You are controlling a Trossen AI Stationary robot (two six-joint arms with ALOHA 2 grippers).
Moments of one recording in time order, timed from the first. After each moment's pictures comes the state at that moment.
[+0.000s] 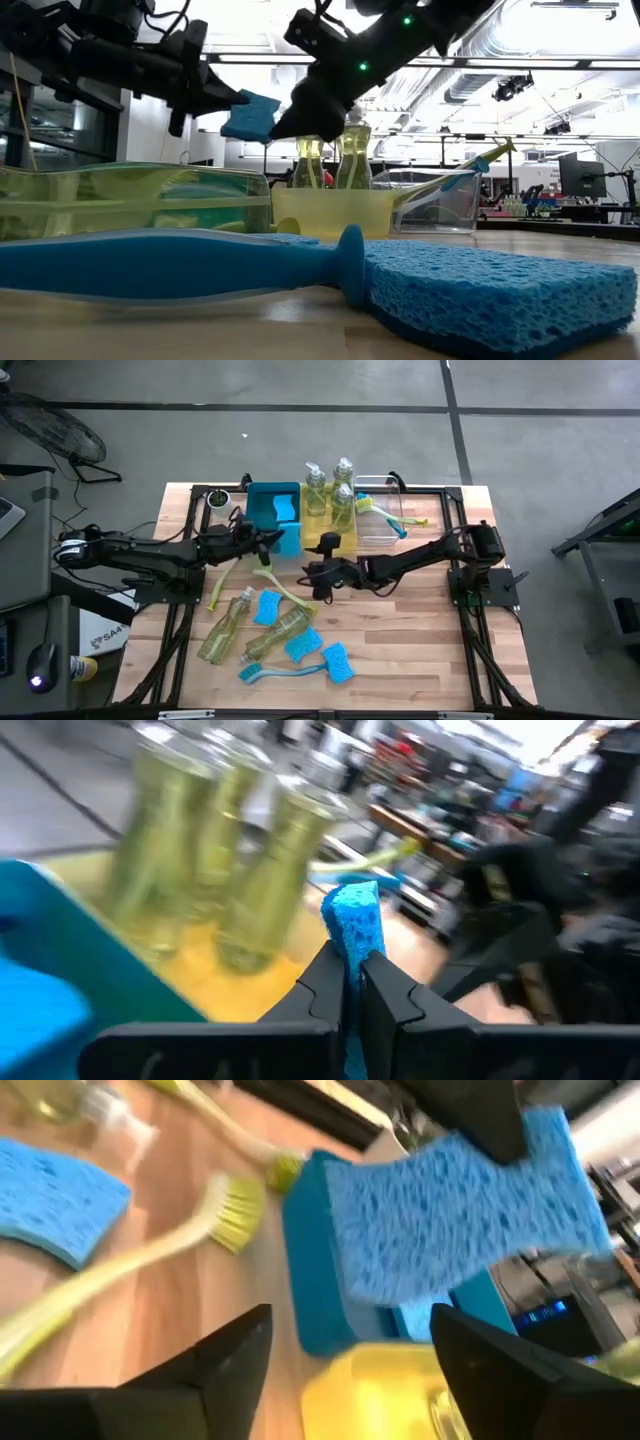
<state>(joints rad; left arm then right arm) 0.18 1.00 0.31 0.62 -0.28 -0.47 0.09 1.87 1.17 0.22 0.55 -0.38</state>
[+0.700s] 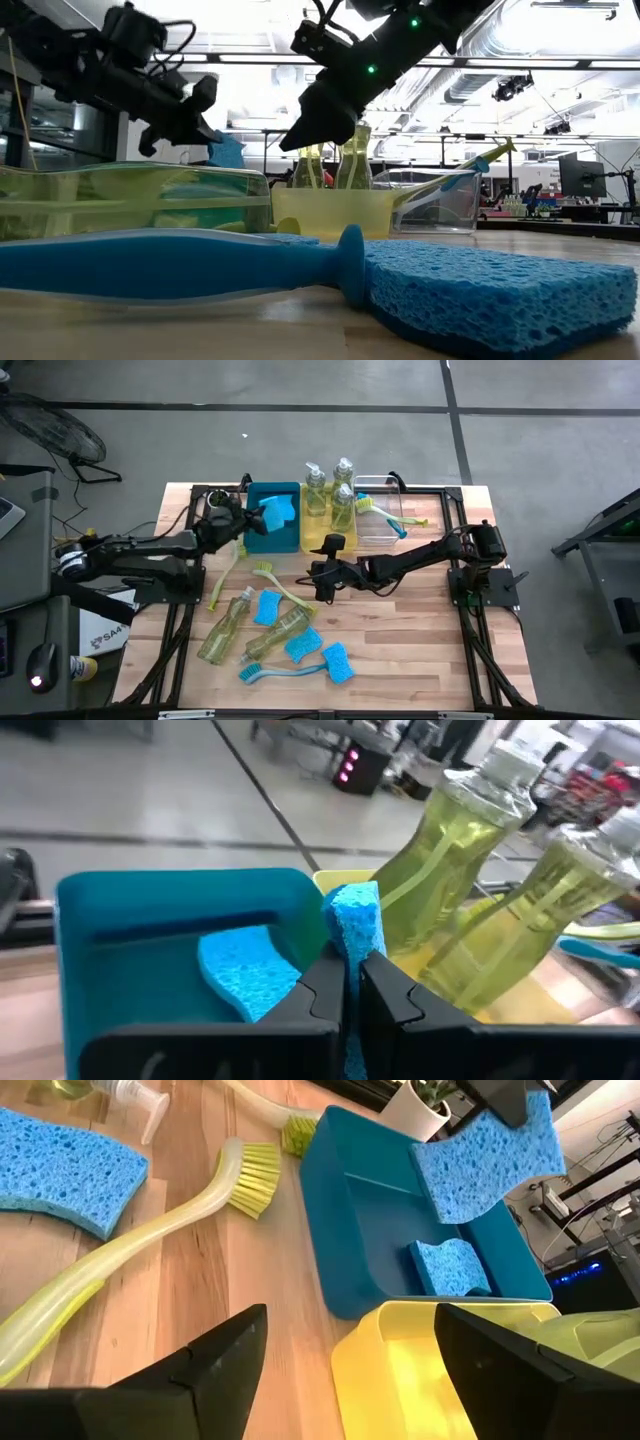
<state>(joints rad) 0.47 1.00 0.31 0.45 -0.41 -0.56 0.09 1.86 1.17 0.10 0.54 -0.24</state>
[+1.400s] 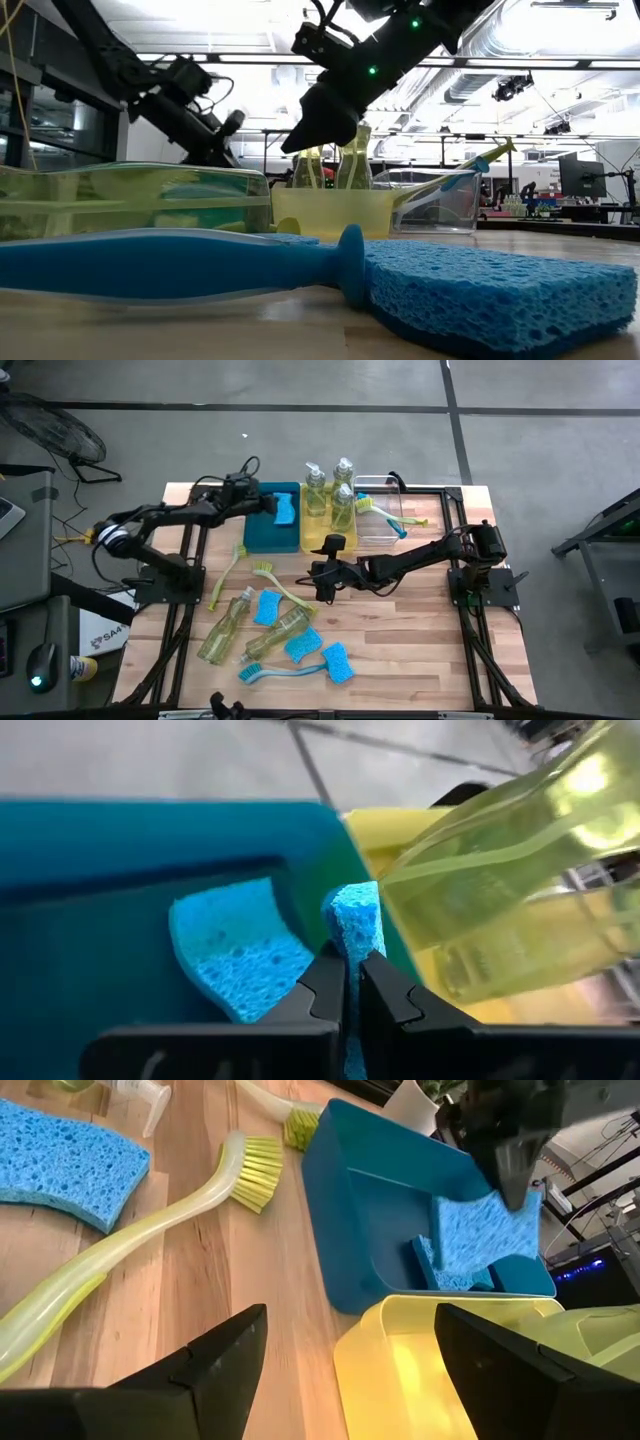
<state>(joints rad) 0.81 1.40 0.60 0.31 0.12 -0.62 0.09 1.86 1.17 0.09 0.54 -0.24</state>
